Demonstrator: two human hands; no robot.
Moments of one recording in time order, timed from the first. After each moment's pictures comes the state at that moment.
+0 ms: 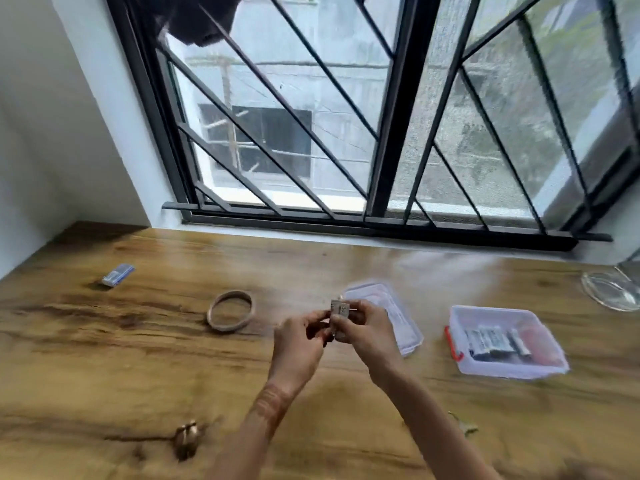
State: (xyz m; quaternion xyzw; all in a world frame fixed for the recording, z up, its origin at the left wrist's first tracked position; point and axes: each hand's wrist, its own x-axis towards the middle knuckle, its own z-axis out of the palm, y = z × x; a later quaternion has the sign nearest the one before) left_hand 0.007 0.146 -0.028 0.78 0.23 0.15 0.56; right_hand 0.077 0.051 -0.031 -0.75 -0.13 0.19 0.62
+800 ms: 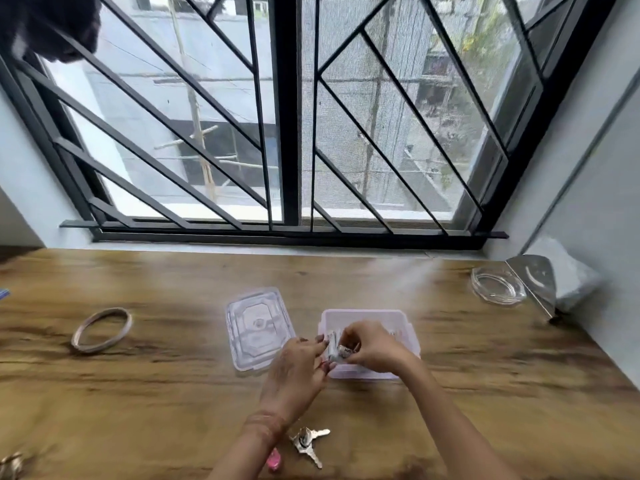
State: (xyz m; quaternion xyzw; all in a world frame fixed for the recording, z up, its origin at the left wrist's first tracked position) left_hand 0.097 -0.037 -0.049 0.95 0.12 0.08 0.26; right_hand 0.211 -0.153 -0.043 -0.89 -0.29 0.24 0.26
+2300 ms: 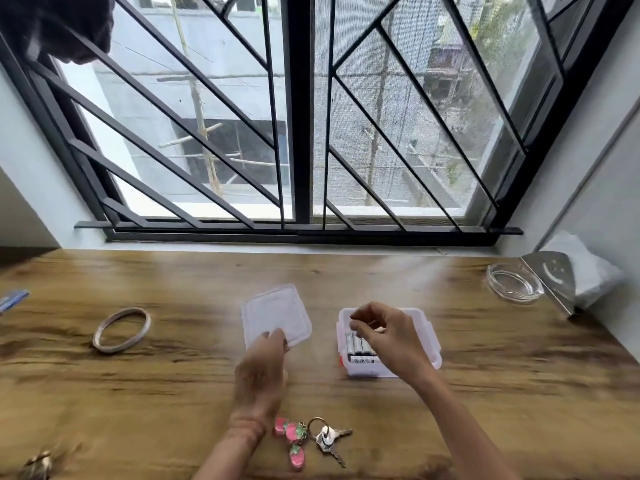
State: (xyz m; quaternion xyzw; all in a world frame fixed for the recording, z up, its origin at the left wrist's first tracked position) left_hand 0.072 0.020 -0.071 0.95 0.21 0.19 0.12; right_hand 0.181 -0.146 -0.026 -0.83 -0.23 0.07 0.50
